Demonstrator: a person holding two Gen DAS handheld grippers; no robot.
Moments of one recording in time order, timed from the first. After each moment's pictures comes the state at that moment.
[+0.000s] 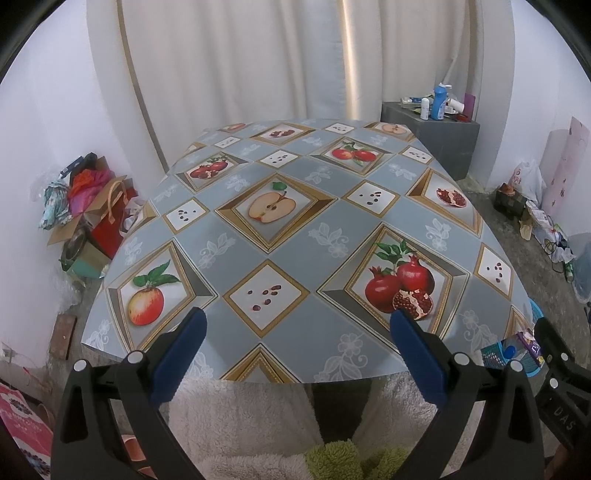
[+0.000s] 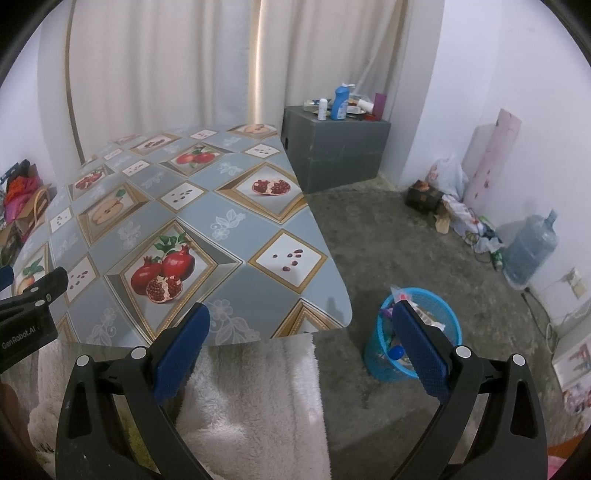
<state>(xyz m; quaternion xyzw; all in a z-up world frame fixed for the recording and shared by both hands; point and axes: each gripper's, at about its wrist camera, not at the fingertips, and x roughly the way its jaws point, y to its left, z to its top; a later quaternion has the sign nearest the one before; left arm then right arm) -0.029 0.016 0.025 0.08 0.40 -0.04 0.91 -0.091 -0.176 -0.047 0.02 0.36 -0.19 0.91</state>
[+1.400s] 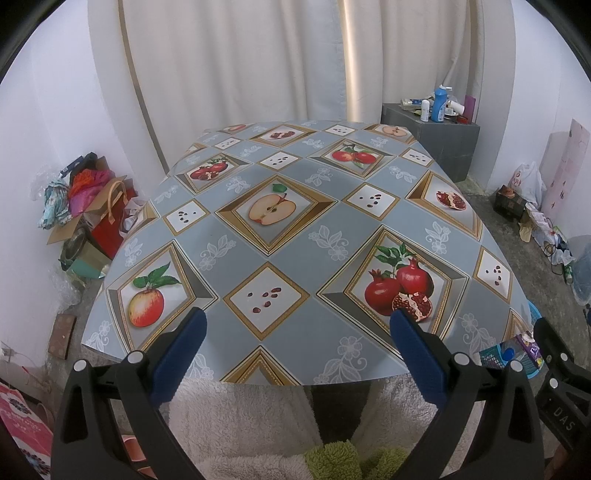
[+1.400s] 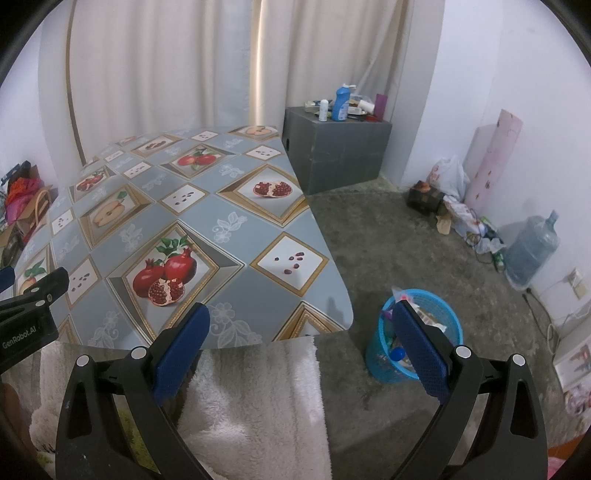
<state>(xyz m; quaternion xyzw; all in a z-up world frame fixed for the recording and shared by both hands) -0.029 0.017 0.026 0.08 0.40 -0.04 0.91 -0.091 -0.173 -0.046 0.02 0.36 -0.19 0.91</state>
